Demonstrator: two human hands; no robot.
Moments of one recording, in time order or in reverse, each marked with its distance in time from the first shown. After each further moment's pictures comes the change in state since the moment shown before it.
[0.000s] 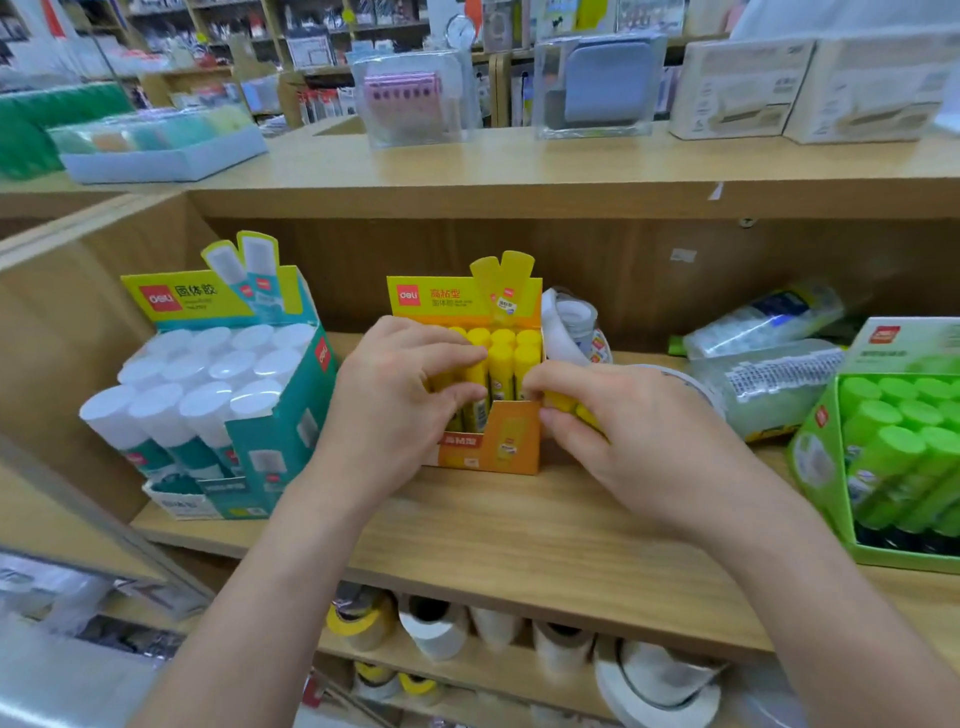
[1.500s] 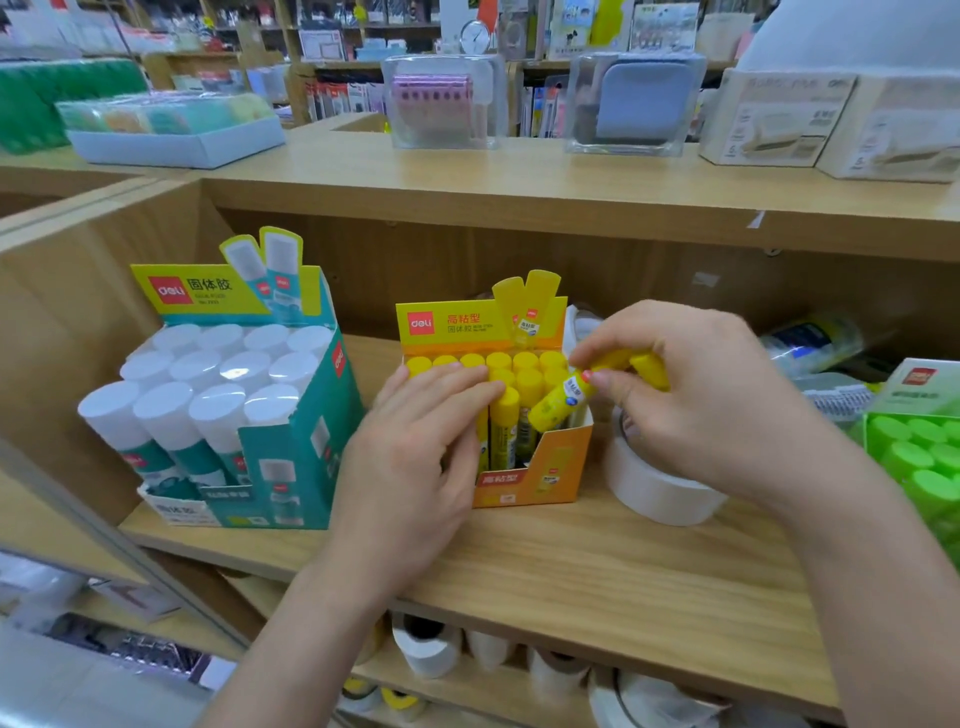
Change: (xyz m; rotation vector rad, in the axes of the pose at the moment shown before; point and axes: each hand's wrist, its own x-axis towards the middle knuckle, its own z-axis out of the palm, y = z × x) left_hand -0.037 0.003 0.004 -0.072 0.004 -0.044; right_hand 0.024 0.008 -0.022 0.120 0.176 -0.010
